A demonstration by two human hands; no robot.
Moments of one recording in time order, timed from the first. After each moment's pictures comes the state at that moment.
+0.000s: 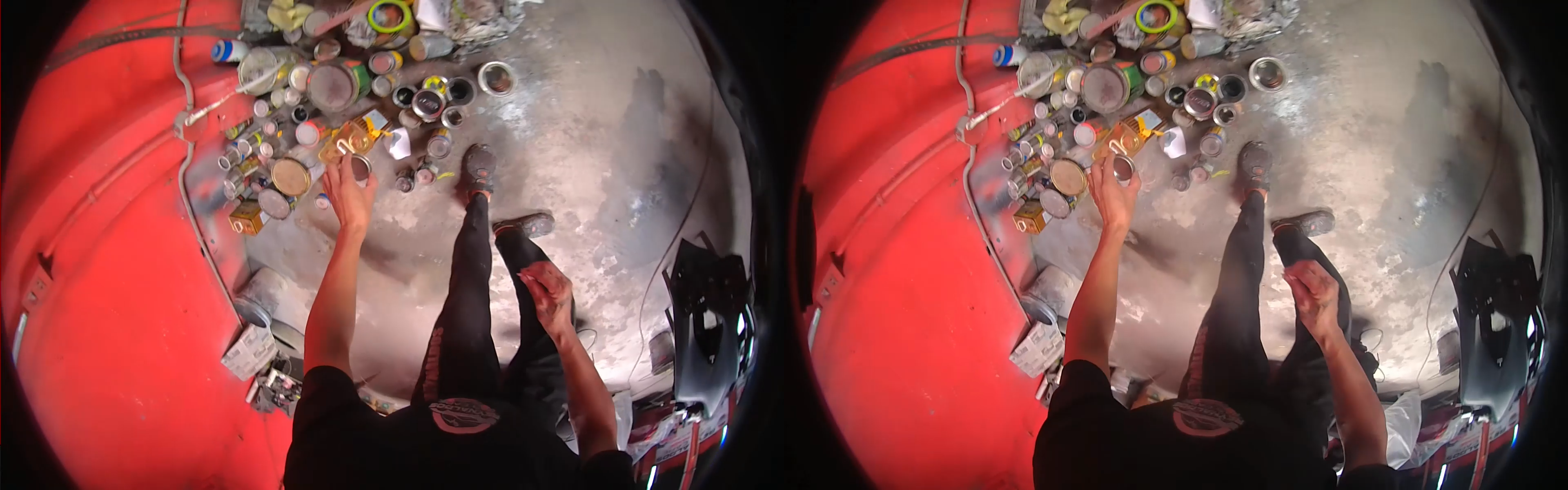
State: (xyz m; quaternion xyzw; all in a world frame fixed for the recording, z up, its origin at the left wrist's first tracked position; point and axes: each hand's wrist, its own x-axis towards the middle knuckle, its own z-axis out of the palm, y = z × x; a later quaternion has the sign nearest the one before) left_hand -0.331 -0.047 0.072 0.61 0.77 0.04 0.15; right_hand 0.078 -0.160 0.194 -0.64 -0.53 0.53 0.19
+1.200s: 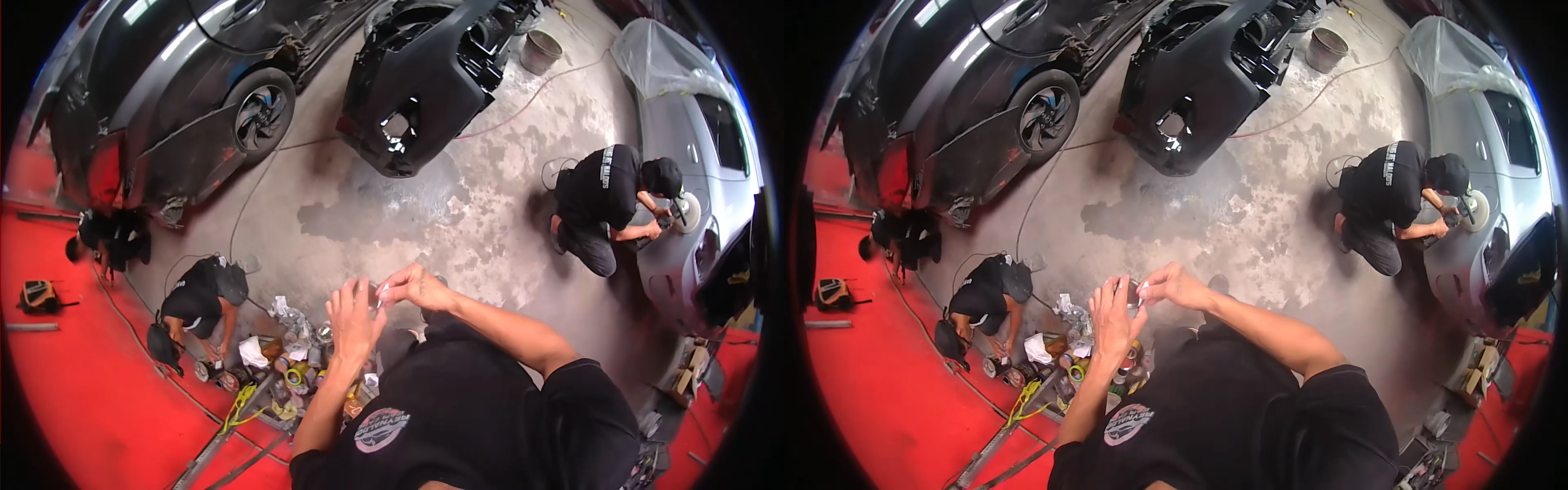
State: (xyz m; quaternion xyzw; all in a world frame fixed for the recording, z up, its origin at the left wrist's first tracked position) left_hand 0.231 -0.177 0.591 0.98 -0.03 0.02 0.22; right_hand 0.313 -0.364 0.534 -0.55 -0.04 0.43 0.72
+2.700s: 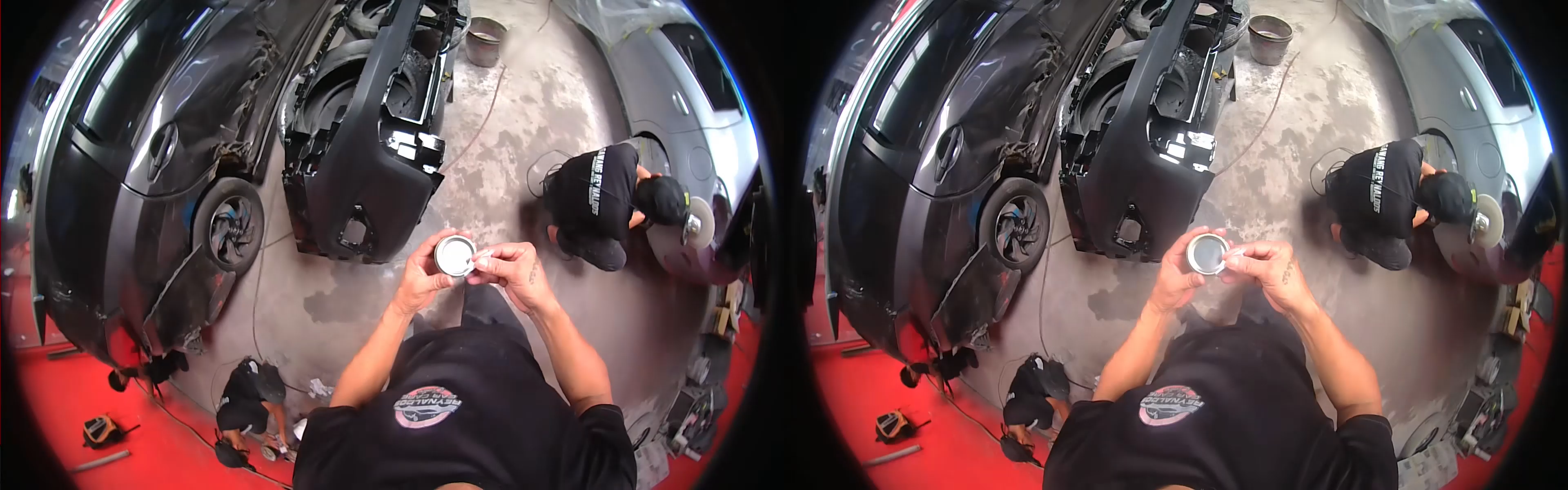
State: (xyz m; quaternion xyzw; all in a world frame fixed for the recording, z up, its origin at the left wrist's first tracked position) left_hand 0.658 -0.448 0.563 0.33 -0.18 -0.32 0.87; right_hand 0.587 -0.646 0.658 -0.51 0.21 0.12 0.82
